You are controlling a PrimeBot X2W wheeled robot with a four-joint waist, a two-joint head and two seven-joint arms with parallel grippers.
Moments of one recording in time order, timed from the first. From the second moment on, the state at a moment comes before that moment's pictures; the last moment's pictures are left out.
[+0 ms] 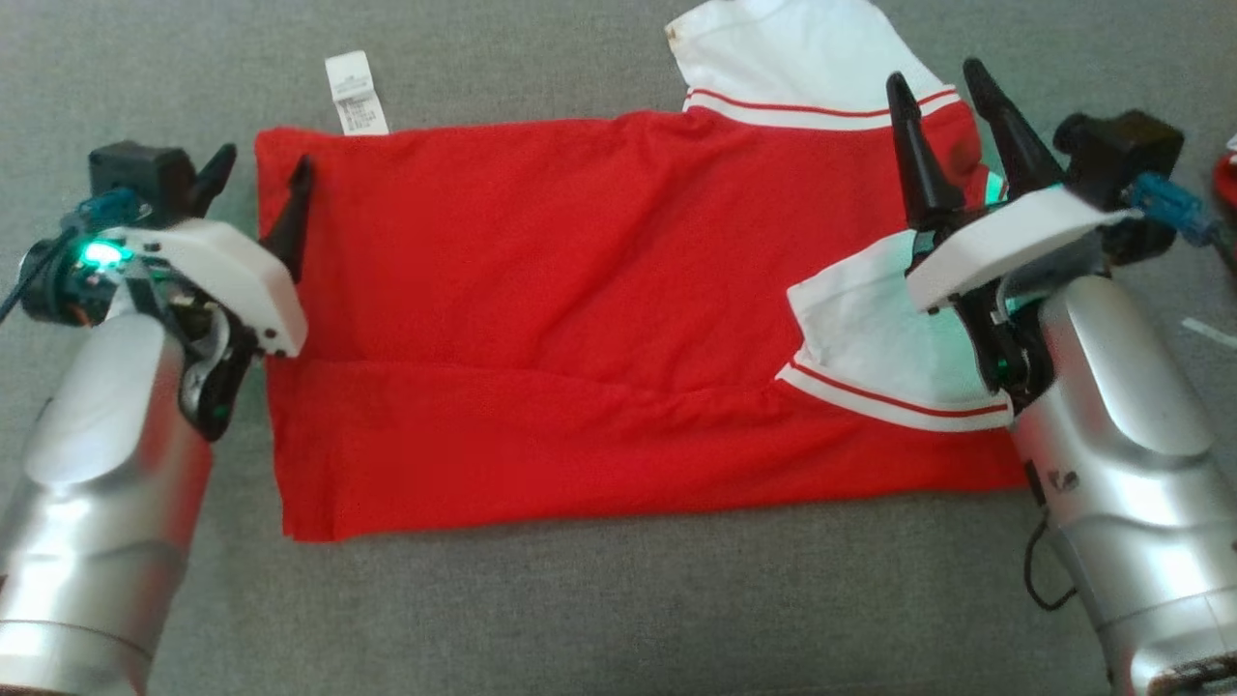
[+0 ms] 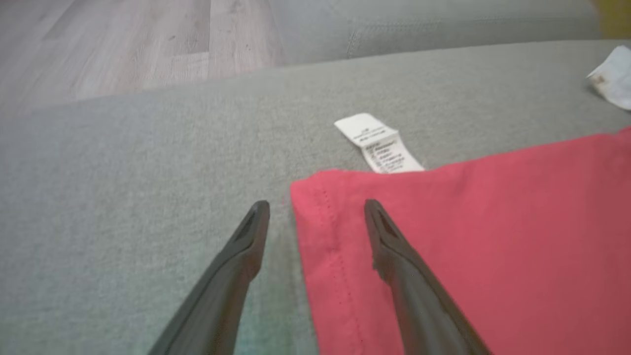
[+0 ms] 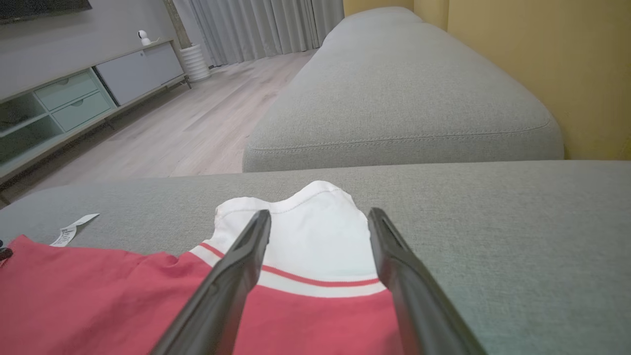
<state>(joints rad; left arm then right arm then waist) -0.76 0.32 -0.37 0.72 -0.45 -0.13 0.14 -0.67 -0.17 0.27 0.57 0.38 0.13 -0.11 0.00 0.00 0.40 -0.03</state>
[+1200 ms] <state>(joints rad) -0.97 0.26 -0.69 0.80 -0.64 -0.13 -0.13 -1.11 -0.28 0.29 1.00 0.36 0.13 0.14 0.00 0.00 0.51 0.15</state>
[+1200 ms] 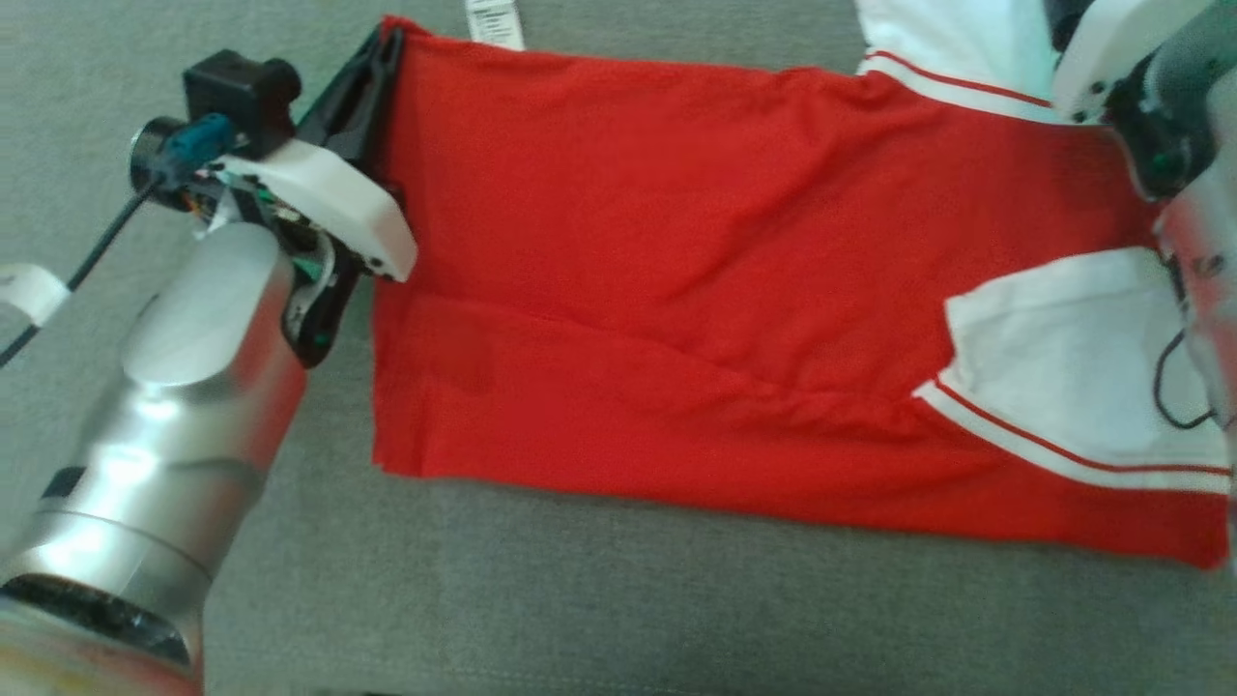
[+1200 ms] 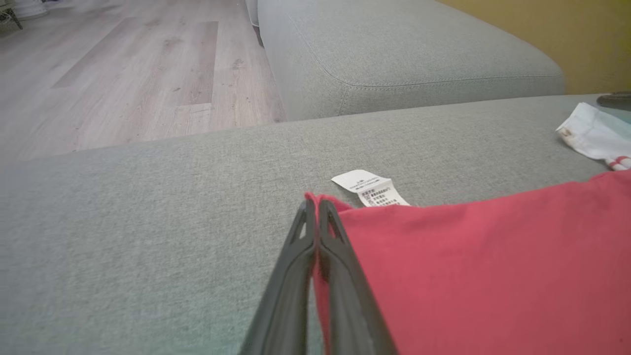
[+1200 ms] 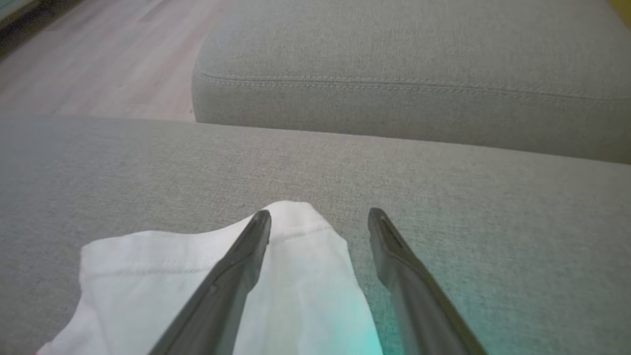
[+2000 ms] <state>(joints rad) -1.01 0.26 -0.70 0.85 -0.69 -0.10 -0.25 -1.22 -0.27 0.18 1.13 0.27 0.13 -0.23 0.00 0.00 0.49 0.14</state>
